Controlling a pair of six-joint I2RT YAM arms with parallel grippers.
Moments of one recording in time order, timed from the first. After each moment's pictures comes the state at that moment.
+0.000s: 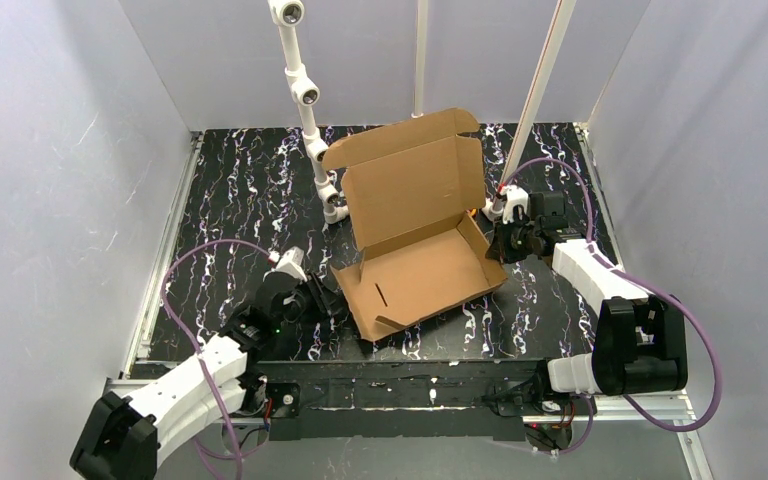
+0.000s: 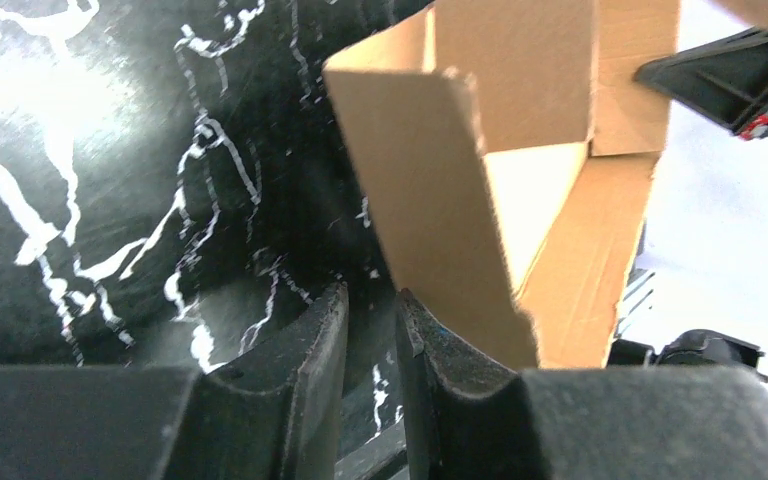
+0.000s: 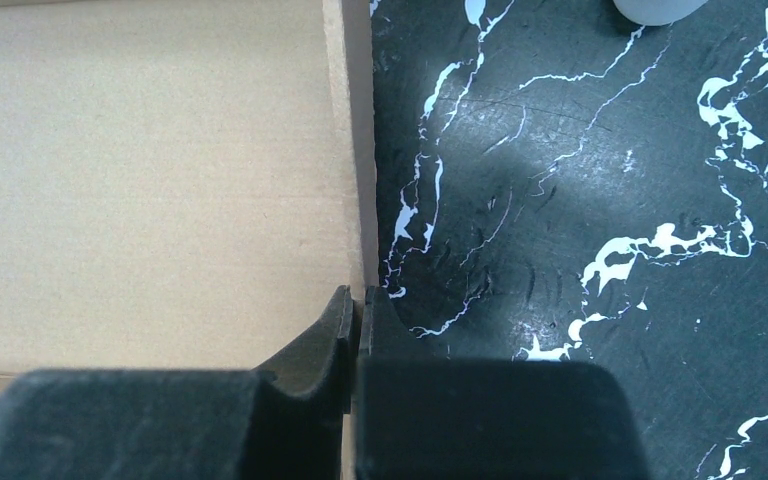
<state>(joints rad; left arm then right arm) -0.57 0.77 0.22 -0.01 0.12 -0.89 0.12 1.35 0.79 -0.34 -0.41 -0.11</state>
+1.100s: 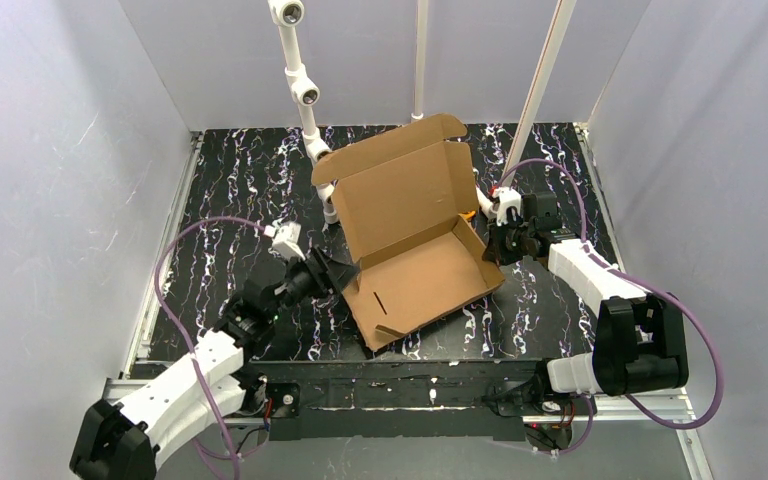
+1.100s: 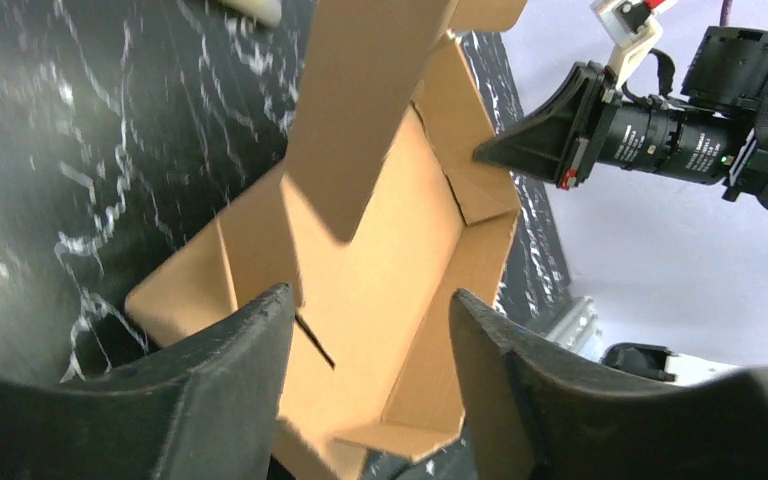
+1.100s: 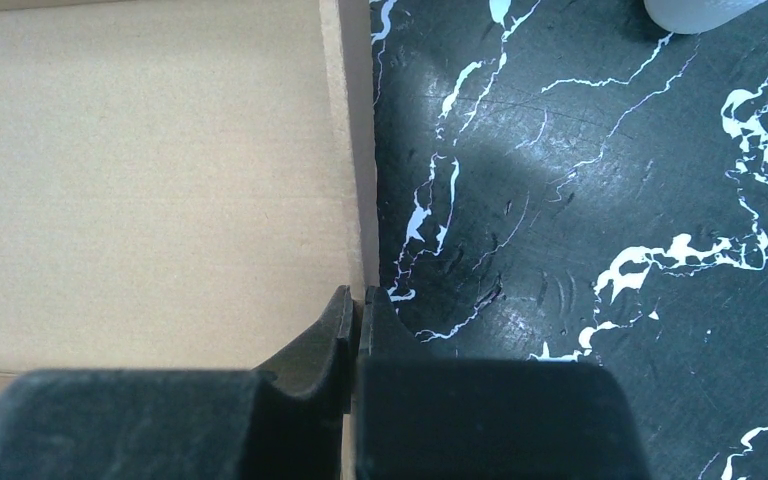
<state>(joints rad) -0.57 0.72 0.28 0.19 0.14 -0.84 0.16 1.35 0.79 -0.35 -0.38 -0.12</state>
